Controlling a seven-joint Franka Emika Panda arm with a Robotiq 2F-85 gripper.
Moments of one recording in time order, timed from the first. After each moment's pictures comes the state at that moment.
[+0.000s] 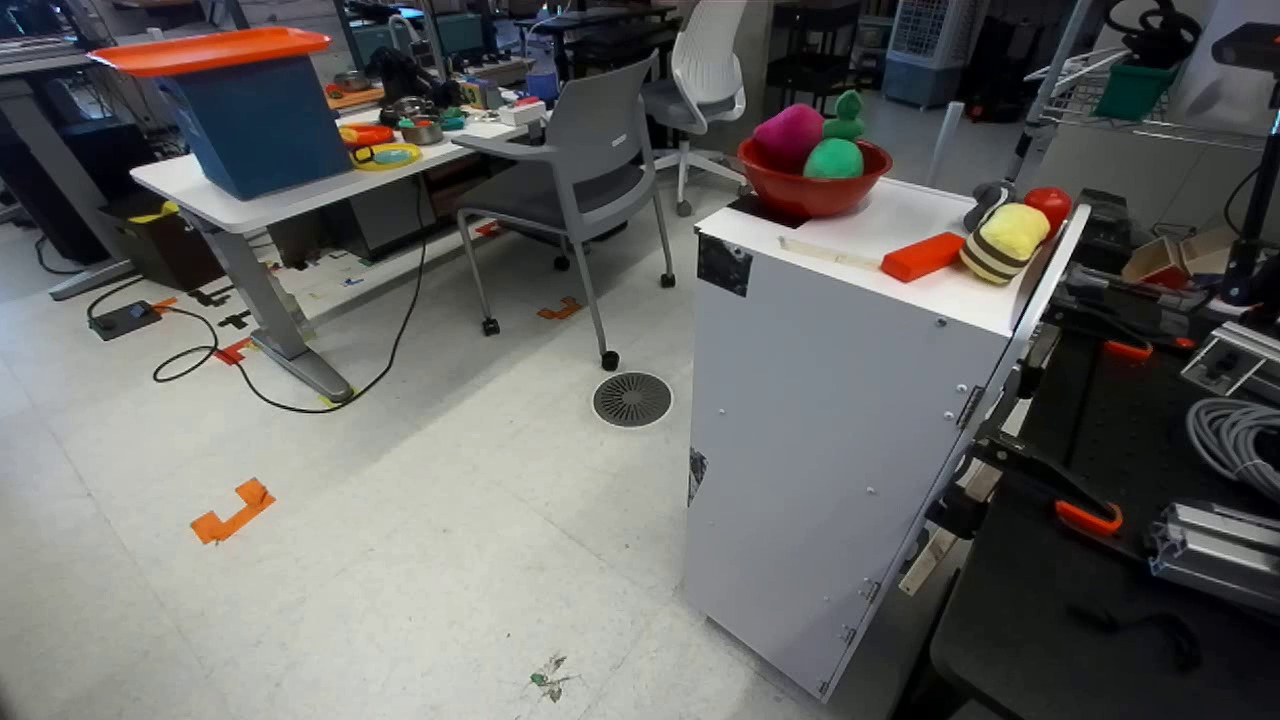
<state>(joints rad) -0.01 -0.26 -0.16 -2.21 0.11 1.71 -0.14</state>
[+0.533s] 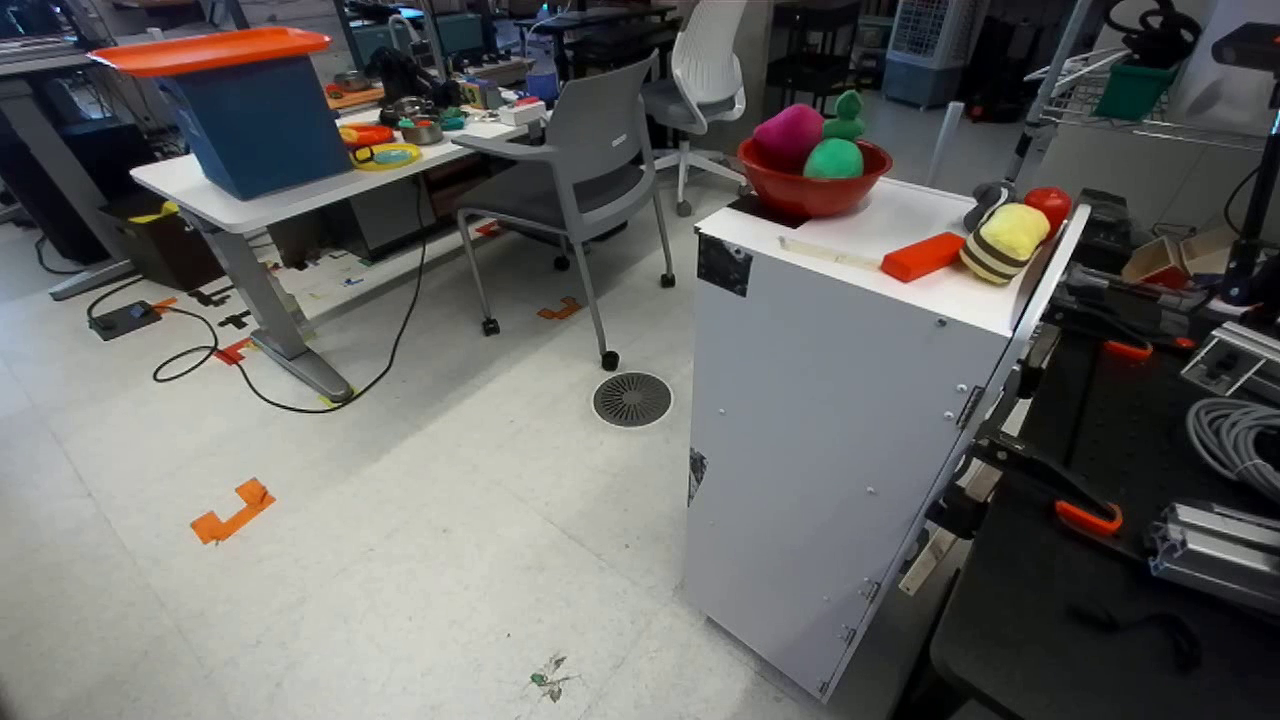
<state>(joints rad) -0.01 -0.26 -0.16 -2.21 0.11 1.71 -0.14</state>
